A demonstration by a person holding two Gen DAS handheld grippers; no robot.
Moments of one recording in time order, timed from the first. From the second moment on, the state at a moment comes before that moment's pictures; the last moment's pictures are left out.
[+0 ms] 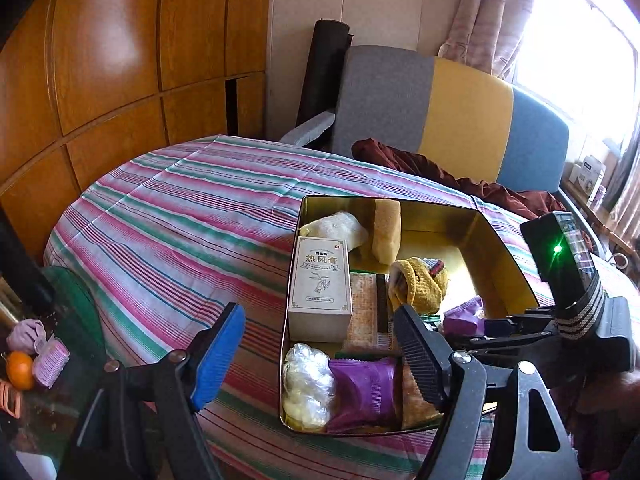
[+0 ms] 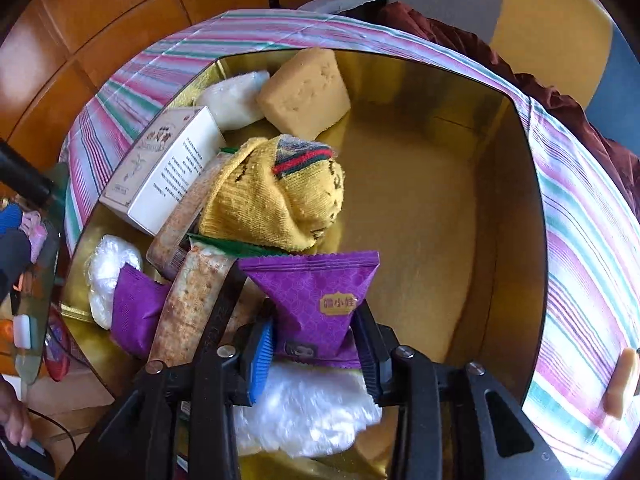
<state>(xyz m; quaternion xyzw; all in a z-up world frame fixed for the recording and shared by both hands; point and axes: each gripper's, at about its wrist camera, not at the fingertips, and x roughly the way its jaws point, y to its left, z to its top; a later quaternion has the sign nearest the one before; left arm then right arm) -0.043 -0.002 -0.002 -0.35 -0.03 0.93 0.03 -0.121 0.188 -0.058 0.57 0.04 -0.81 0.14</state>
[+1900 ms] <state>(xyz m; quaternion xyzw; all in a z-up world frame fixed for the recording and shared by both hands) -0.046 0.316 0.005 -0.39 0.10 0.85 0.33 -0.052 0.647 -0.055 0.52 -0.21 -0.79 -0.25</state>
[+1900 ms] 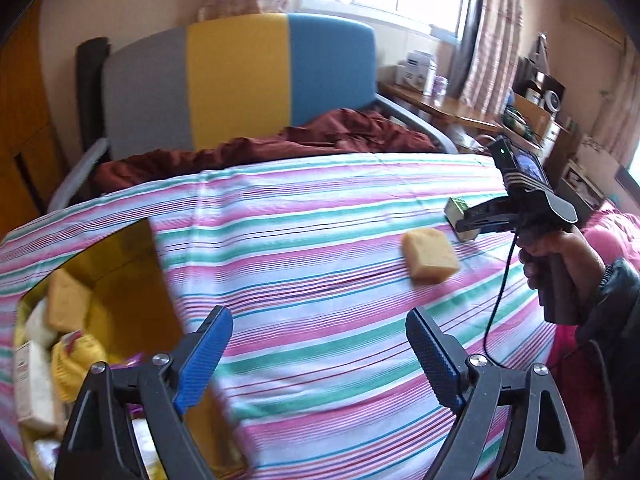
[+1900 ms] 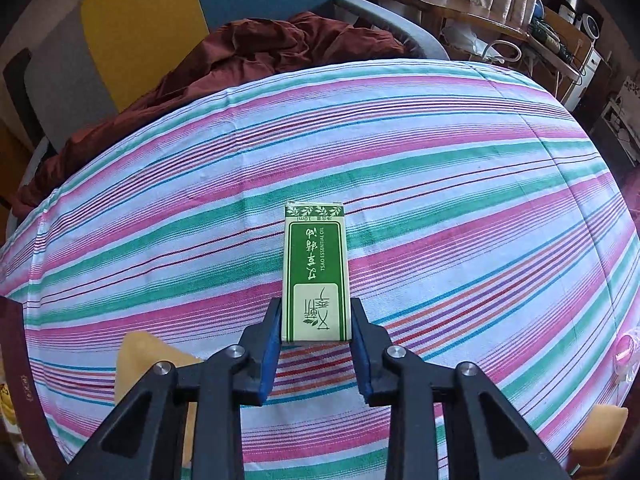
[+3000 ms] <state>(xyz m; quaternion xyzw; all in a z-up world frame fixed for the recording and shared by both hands) -0.103 0.504 -0.085 -0.47 0.14 0.77 0.40 -0.032 0.680 -0.063 0.54 -0.26 -0.75 -0.29</state>
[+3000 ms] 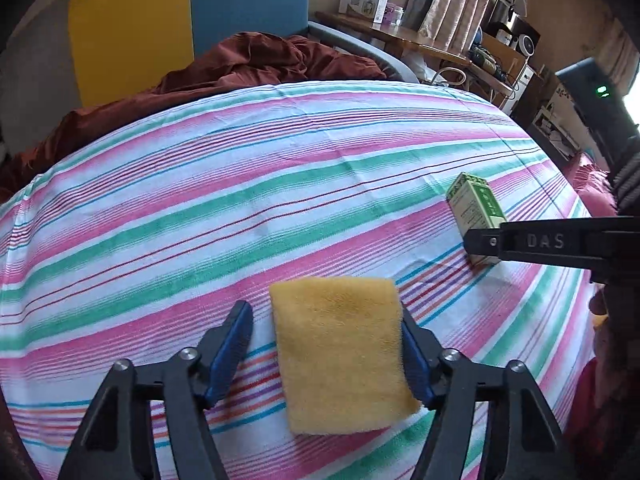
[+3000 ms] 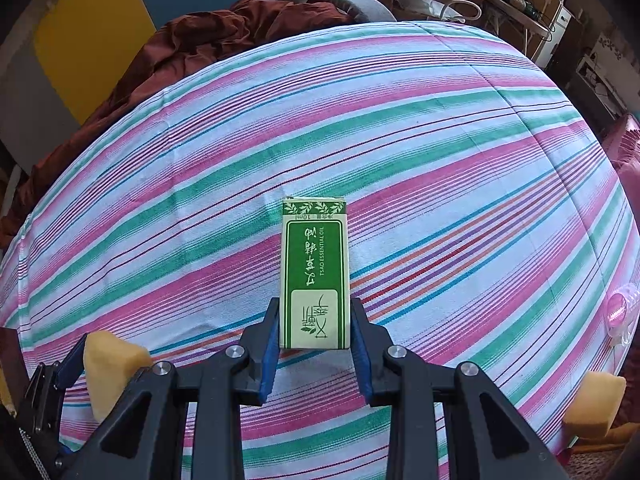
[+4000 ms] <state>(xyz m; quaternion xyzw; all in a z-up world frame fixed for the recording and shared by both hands) -0.029 0.390 -0.091 -0.39 0.14 0.83 0.37 -0.072 0.619 -0.054 0.52 -0.19 -0.83 -0.11</state>
